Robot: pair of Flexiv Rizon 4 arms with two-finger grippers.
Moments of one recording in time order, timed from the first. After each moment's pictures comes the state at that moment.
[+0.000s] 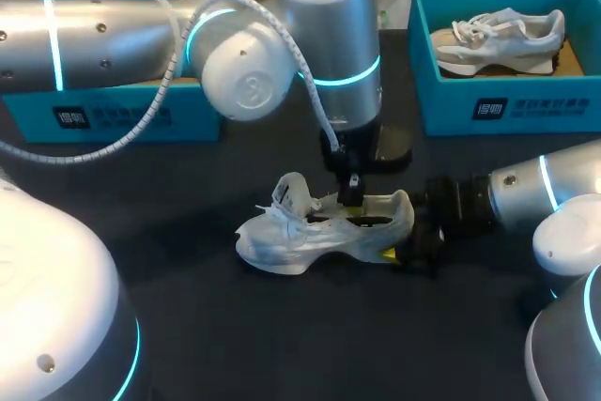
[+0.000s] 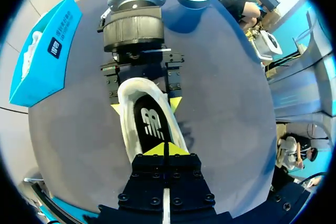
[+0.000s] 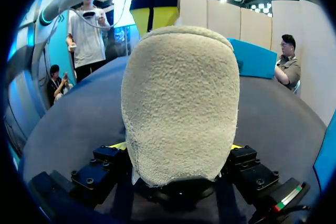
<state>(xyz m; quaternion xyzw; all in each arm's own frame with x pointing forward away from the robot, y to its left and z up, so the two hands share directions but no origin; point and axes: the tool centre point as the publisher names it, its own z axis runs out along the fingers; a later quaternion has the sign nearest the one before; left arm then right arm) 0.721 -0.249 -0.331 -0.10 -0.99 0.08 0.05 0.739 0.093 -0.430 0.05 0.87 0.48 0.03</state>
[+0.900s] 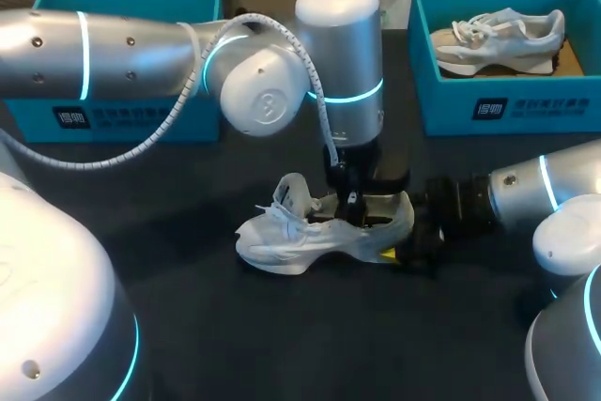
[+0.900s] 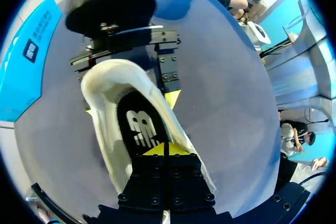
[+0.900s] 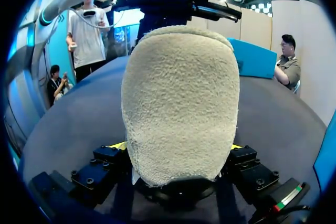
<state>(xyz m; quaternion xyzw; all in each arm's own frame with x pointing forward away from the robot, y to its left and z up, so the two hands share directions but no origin) 0.715 -0.250 -0.379 -0.16 -0.98 0.07 0.10 0.739 0.093 -0.430 0.05 0.87 0.48 0.03</state>
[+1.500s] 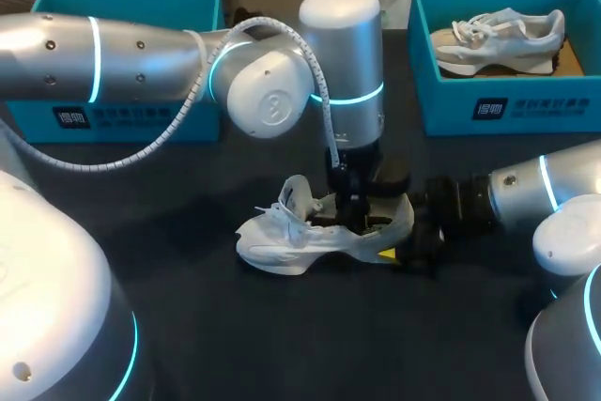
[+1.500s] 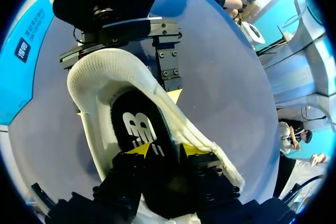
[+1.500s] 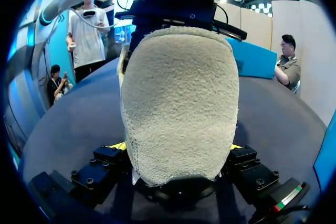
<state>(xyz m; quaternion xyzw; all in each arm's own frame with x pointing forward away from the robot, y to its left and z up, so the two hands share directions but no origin) 0.715 -0.253 -0.394 -0.16 -0.98 0.07 0.12 0.738 0.093 -0.430 0.05 0.87 0.48 0.03</state>
